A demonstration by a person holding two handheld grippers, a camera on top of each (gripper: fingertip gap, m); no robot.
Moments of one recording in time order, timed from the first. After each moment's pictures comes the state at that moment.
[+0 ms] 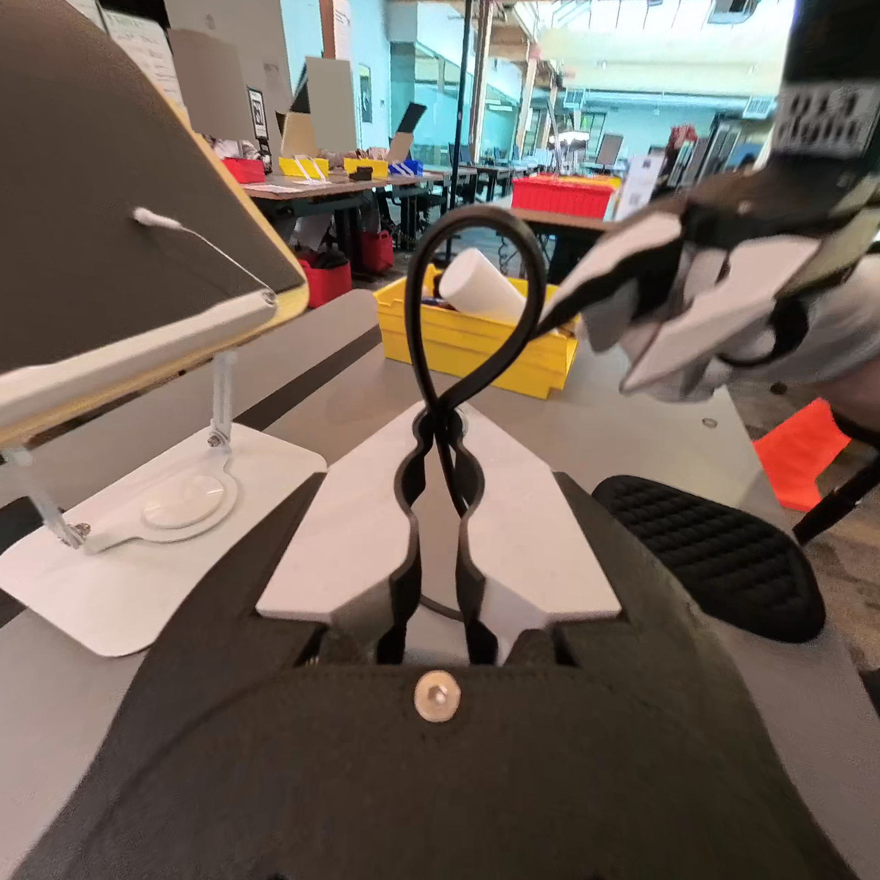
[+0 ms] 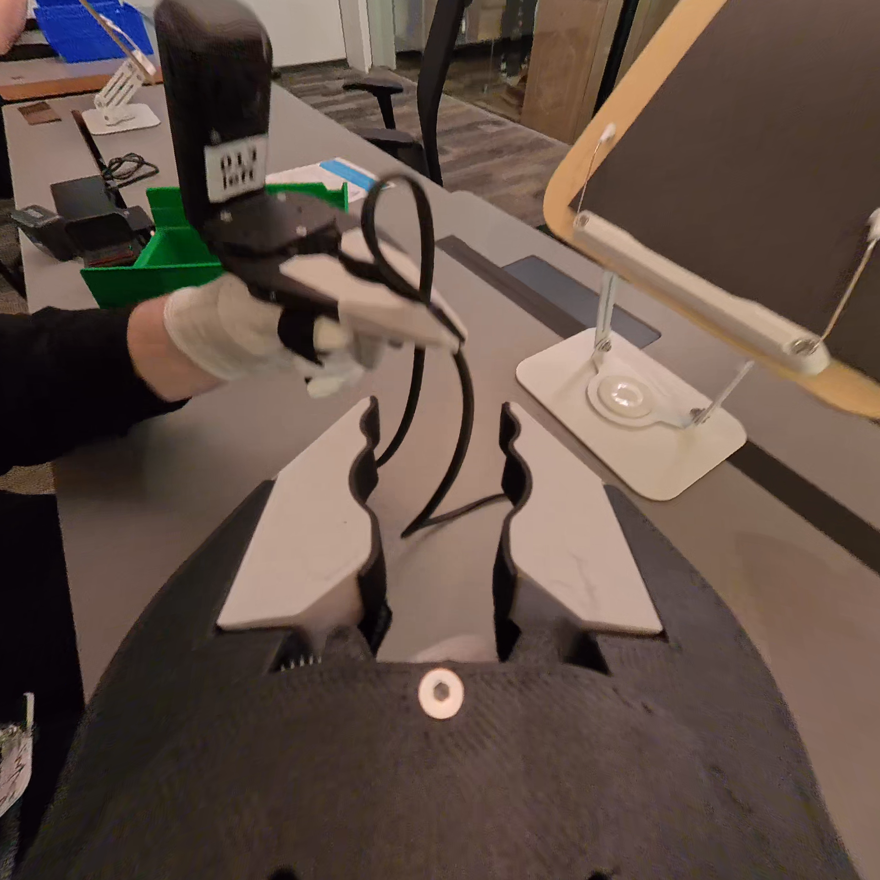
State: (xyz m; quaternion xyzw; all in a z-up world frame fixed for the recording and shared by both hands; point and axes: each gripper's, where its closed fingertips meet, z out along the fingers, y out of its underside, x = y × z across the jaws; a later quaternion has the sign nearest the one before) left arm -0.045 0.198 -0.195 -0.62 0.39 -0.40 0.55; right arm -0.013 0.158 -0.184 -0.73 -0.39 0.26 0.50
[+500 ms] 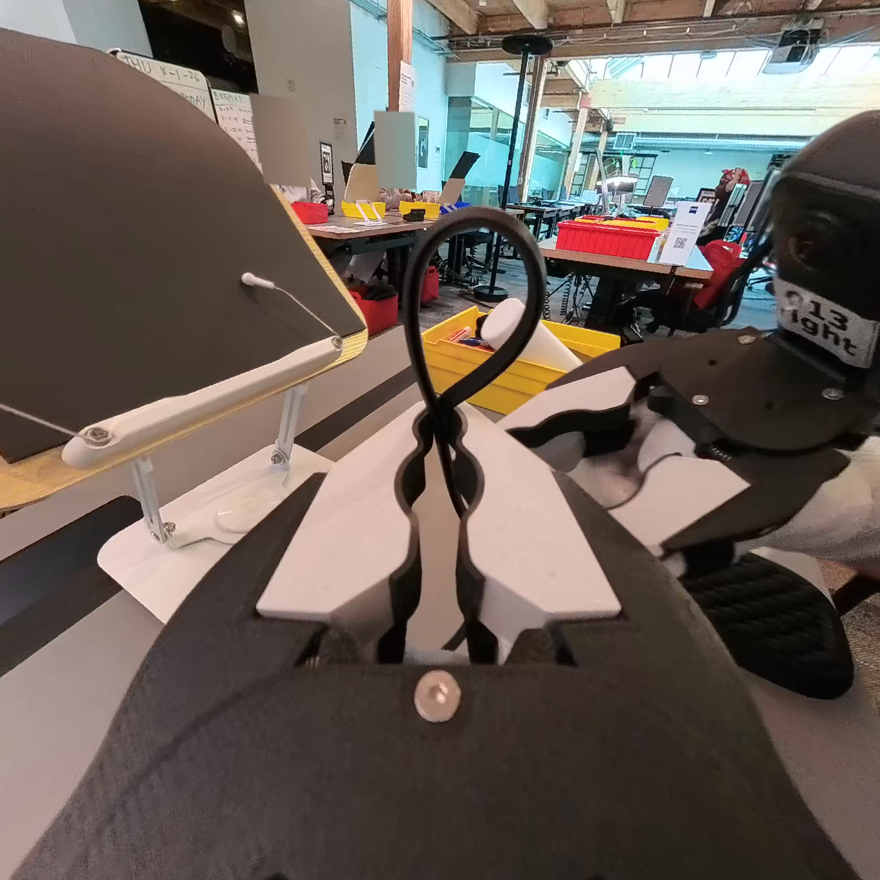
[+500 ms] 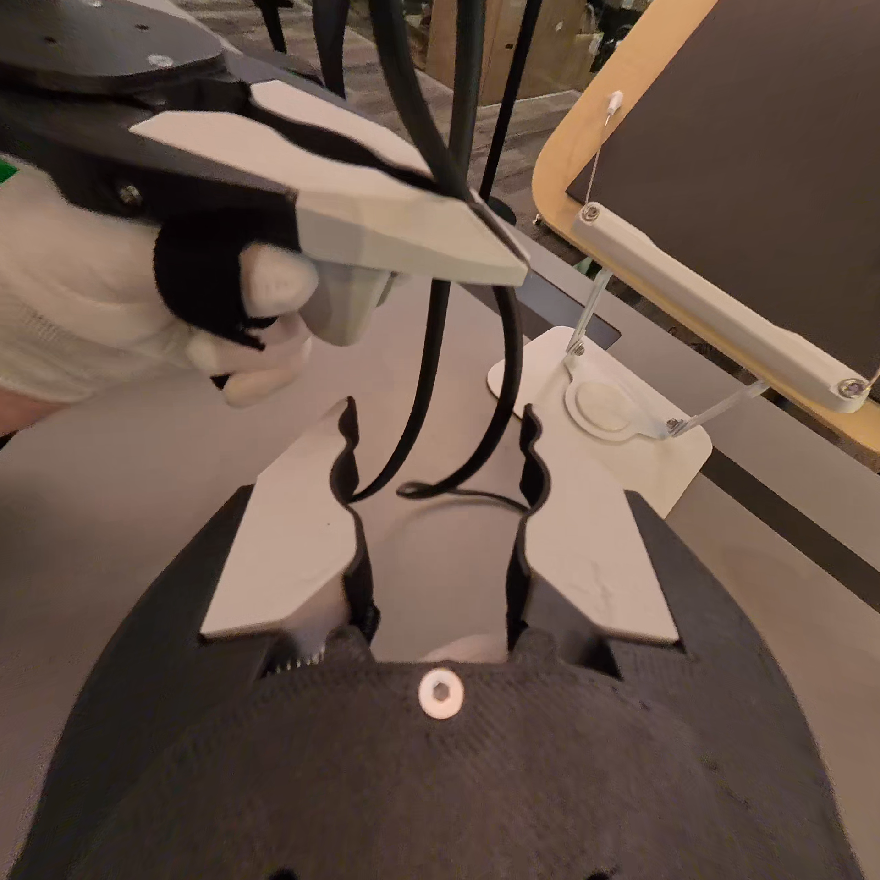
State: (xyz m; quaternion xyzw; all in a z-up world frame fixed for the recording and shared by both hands) left arm -0.072 0.207 -0.160 -0.63 0.35 -0.38 0.59; right arm -0.084 0.191 -0.219 -0.76 -0.37 0.14 0.52
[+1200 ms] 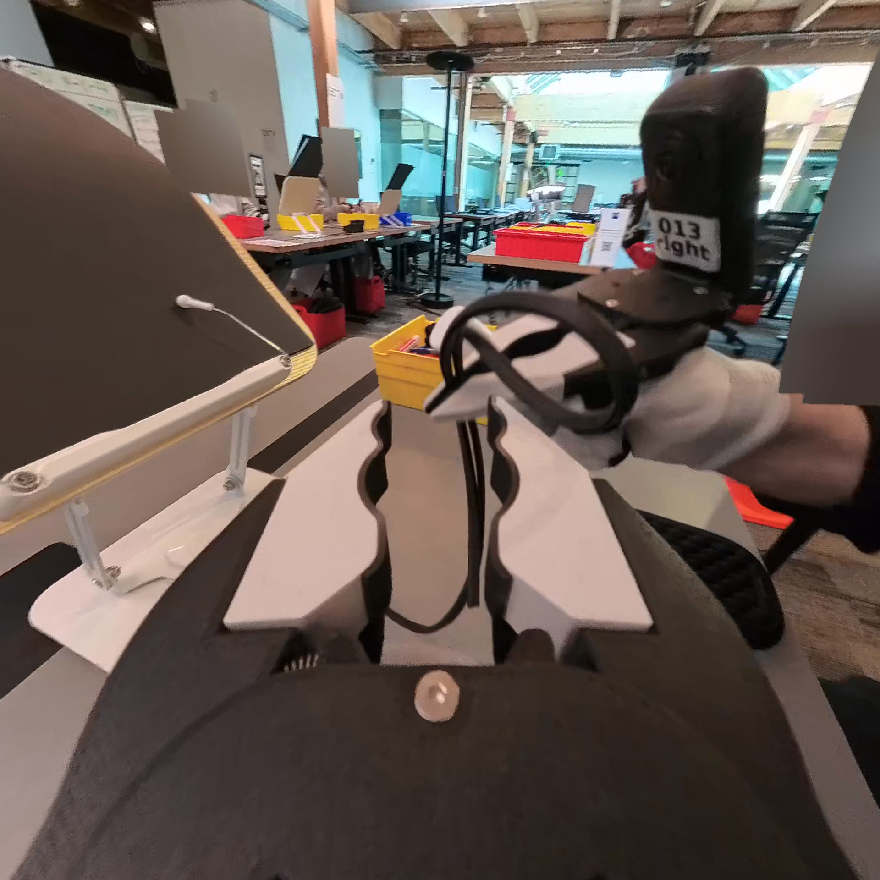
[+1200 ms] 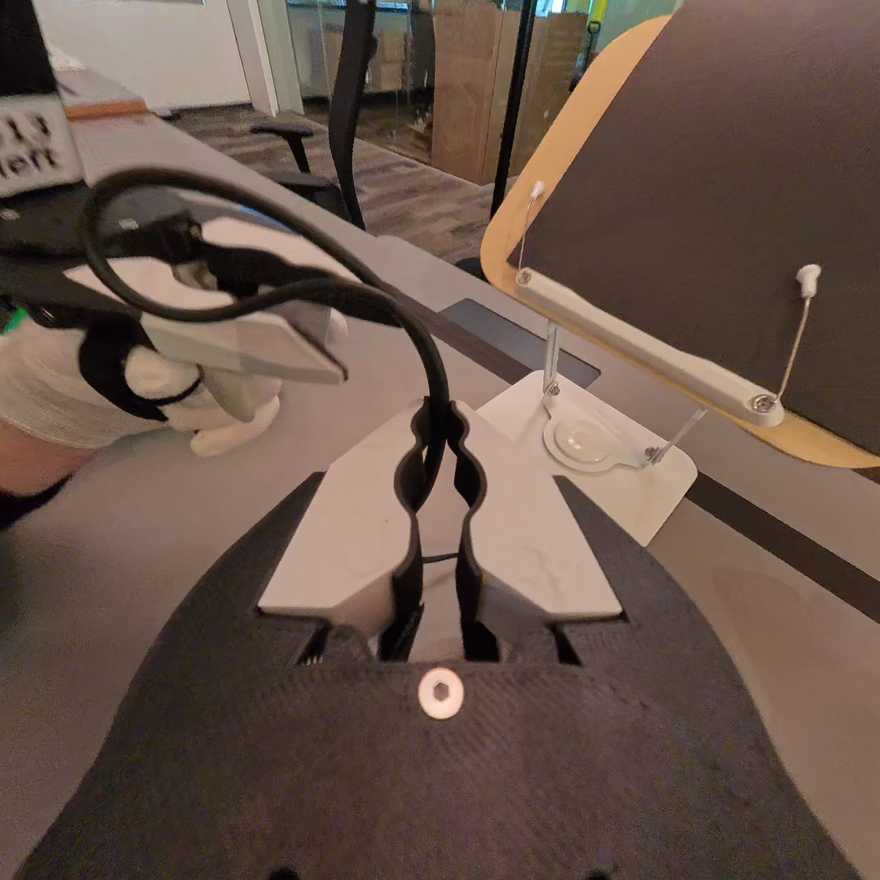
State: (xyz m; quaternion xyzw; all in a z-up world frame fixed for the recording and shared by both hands) left arm -0.067 0.190 -0.152 -0.59 0.39 -0.42 0.57; right arm -0.053 0.207 -0.176 -0.73 -0.33 0.21 0.56
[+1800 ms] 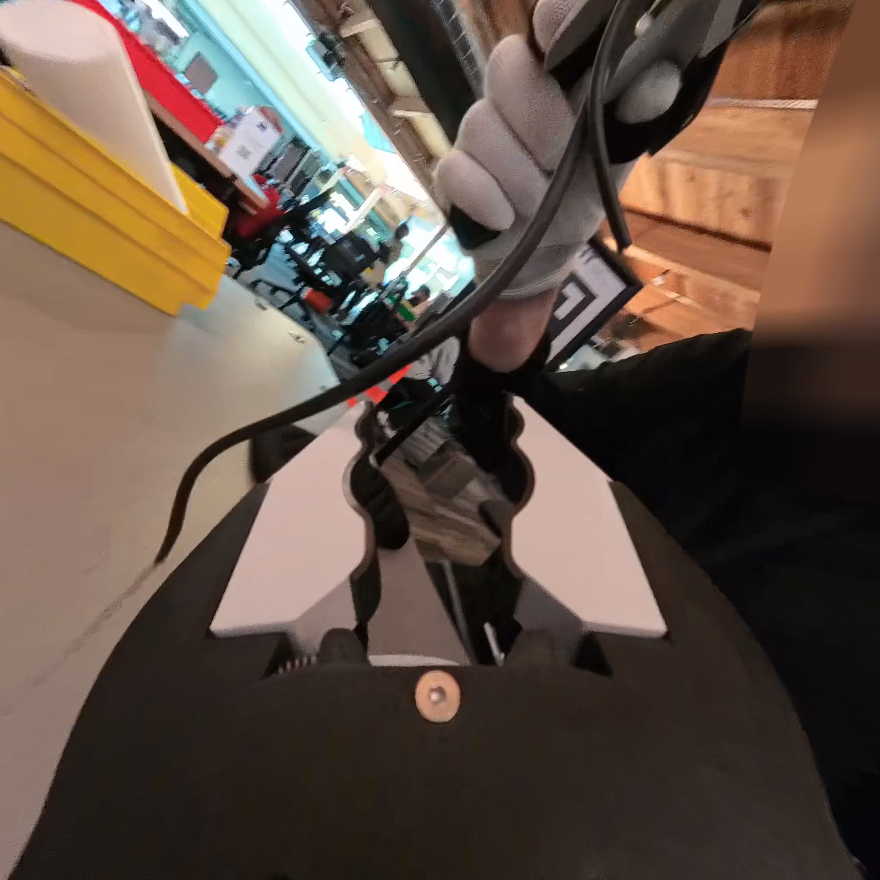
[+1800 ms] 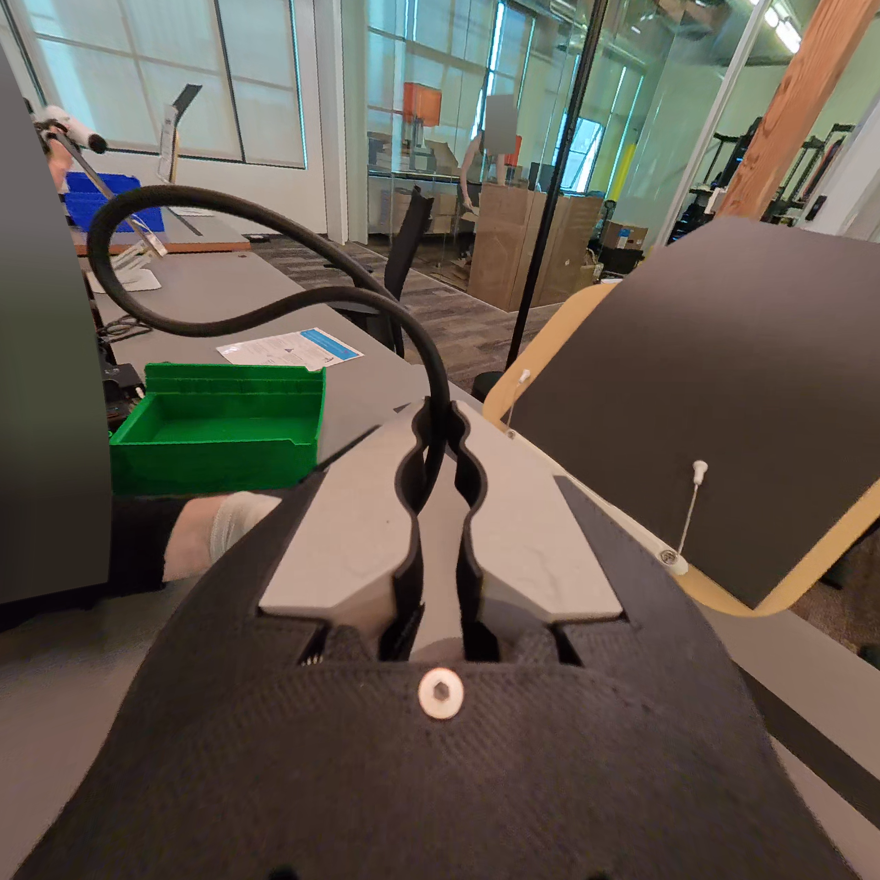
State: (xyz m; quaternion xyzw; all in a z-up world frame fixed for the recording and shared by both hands) left arm -0.044 0.125 -0.220 -0.51 0.35 -0.77 0.15; right arm -0.039 0.184 -0.053 -0.64 -0.35 0.26 0.63
